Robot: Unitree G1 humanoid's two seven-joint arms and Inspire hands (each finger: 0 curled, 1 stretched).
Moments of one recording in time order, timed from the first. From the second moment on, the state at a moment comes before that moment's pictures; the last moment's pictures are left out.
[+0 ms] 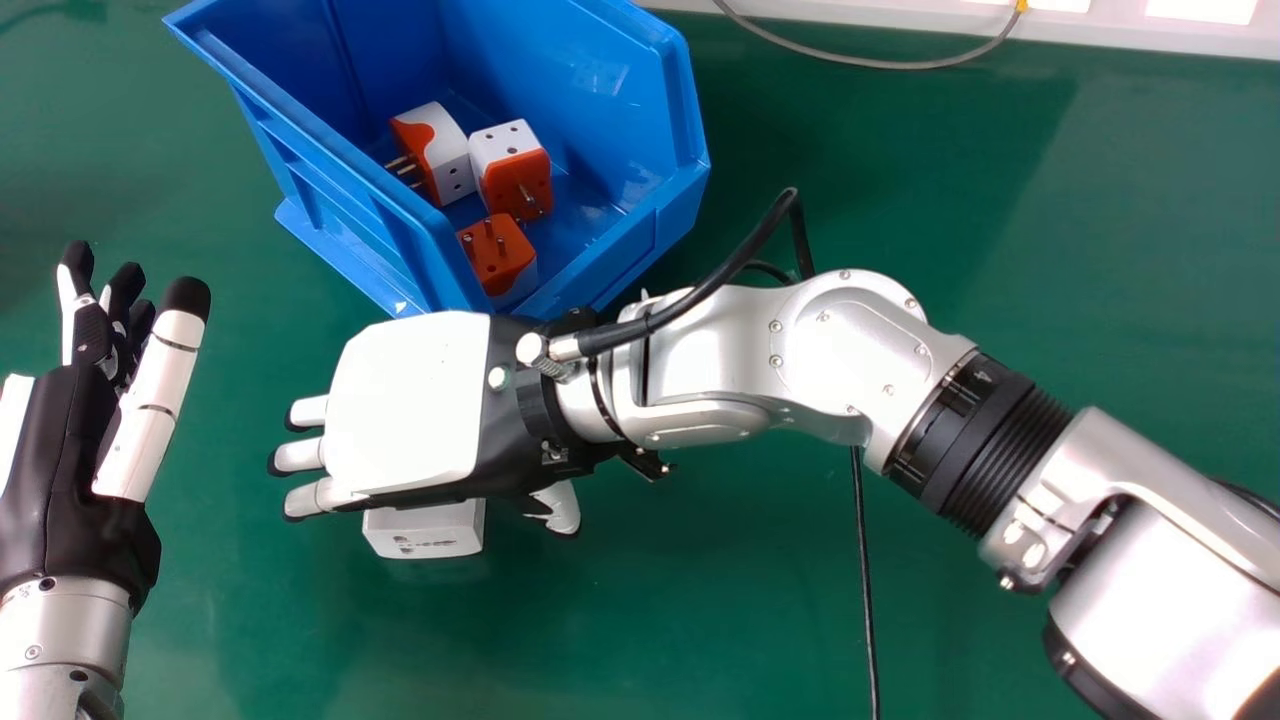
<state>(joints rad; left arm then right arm) 0.18 0.23 0.37 -0.14 -0.16 0.01 -0.13 -1.05 -0.14 0.84 0.58 -1.10 -0.68 0.30</state>
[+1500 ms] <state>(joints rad) 0.20 0.23 0.36 -0.20 -0.16 0.03 -0.13 -1.05 -0.09 0.92 0.75 -1.11 -0.63 0.14</state>
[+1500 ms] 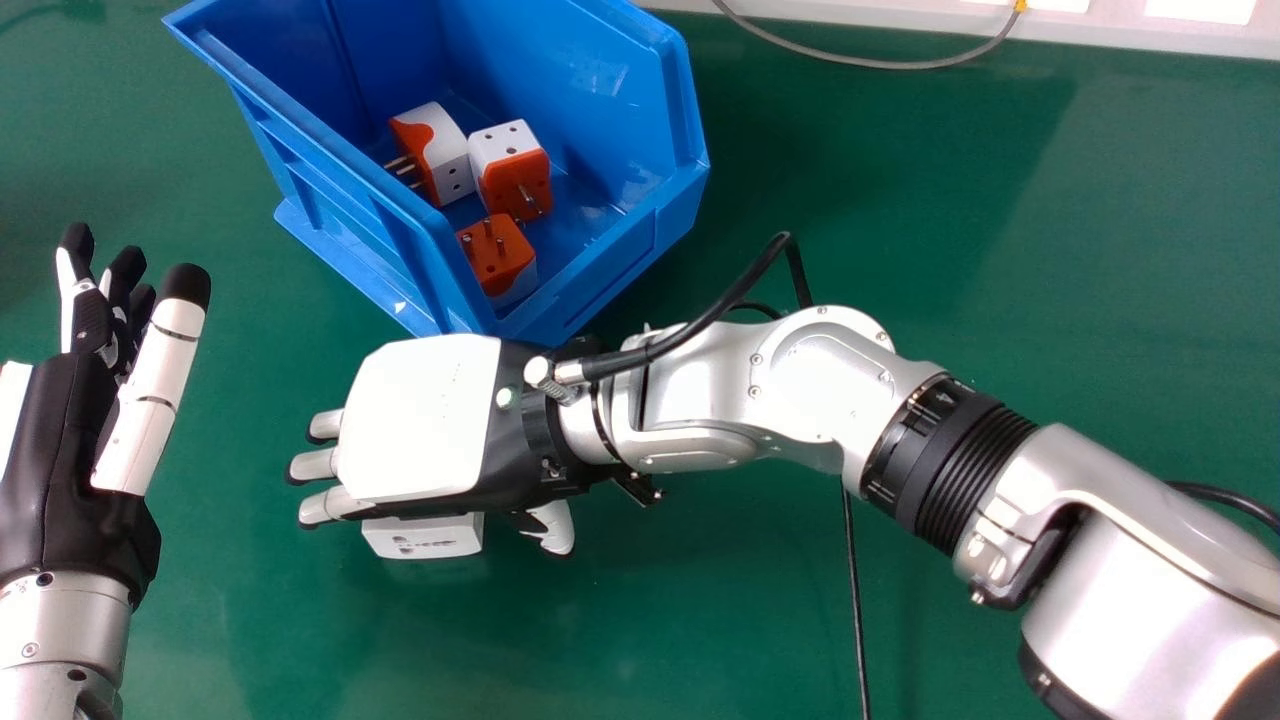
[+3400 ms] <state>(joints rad) 0.22 0.23 0.36 -0.26 -0.15 0.08 -0.11 -1.05 -0.04 0.98 0.86 -1.14 -0.60 0.05</state>
